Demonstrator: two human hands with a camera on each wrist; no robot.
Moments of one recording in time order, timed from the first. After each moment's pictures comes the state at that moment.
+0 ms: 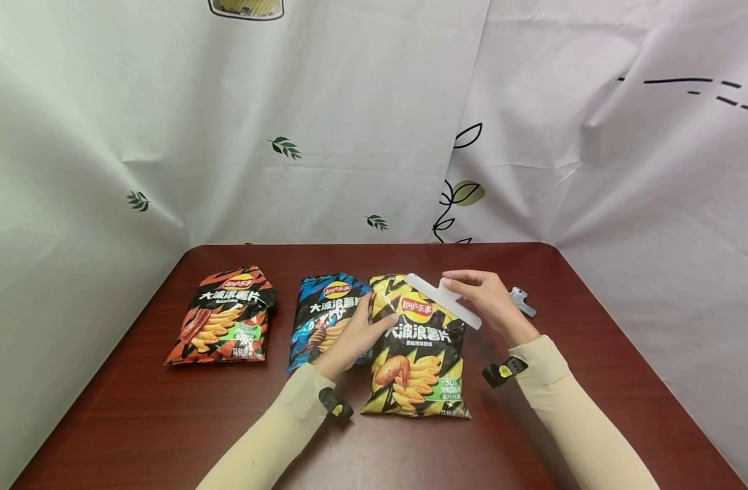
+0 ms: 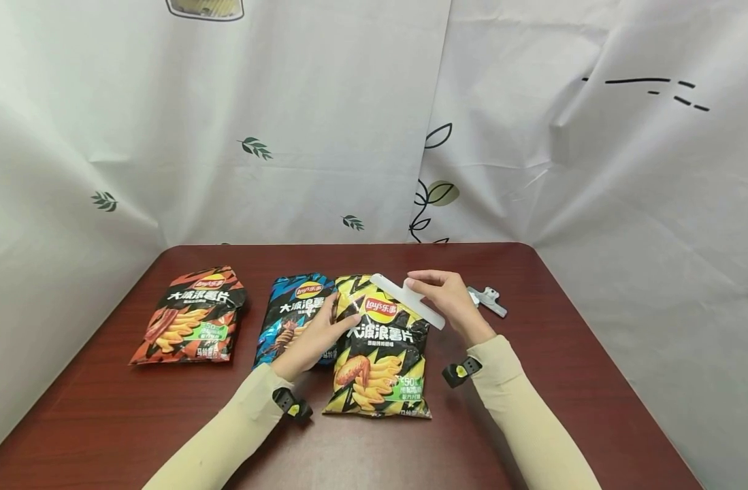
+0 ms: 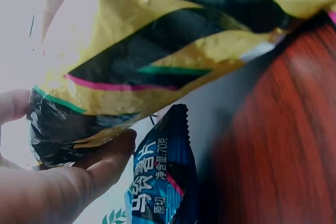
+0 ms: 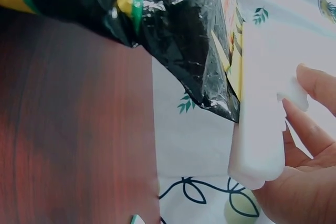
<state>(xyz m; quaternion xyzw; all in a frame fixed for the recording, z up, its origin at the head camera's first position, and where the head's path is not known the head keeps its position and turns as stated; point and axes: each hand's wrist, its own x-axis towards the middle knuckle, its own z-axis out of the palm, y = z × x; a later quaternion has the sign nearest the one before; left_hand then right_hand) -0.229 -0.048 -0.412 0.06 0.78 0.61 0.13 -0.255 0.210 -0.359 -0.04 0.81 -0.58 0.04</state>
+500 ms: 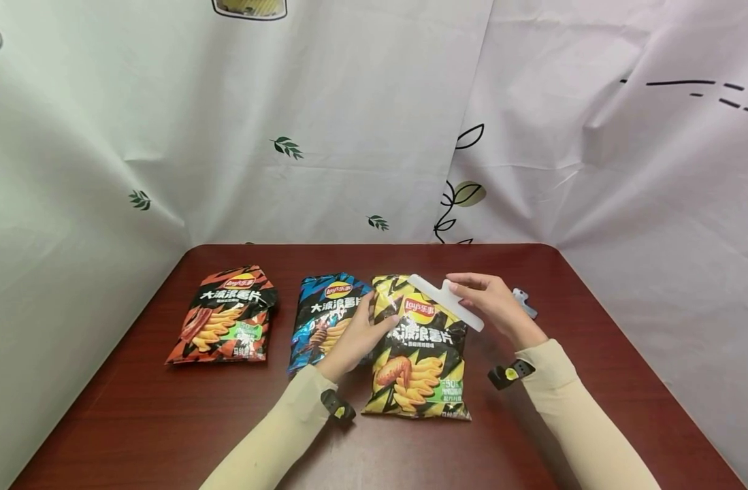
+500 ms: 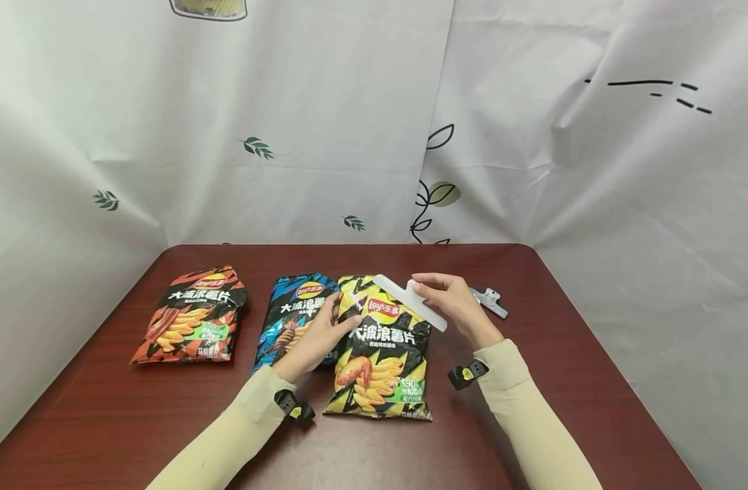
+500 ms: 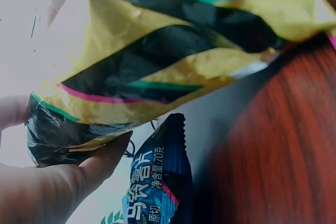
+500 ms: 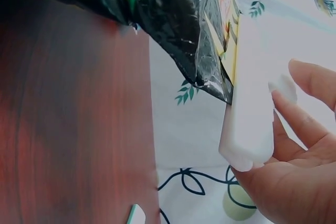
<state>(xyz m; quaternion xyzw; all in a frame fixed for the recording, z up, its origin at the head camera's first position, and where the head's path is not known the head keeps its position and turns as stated) -0.225 -0.045 -0.412 0.07 0.77 0.63 0.10 -0.255 0.219 -0.365 -0.06 0.82 -0.57 0.06</state>
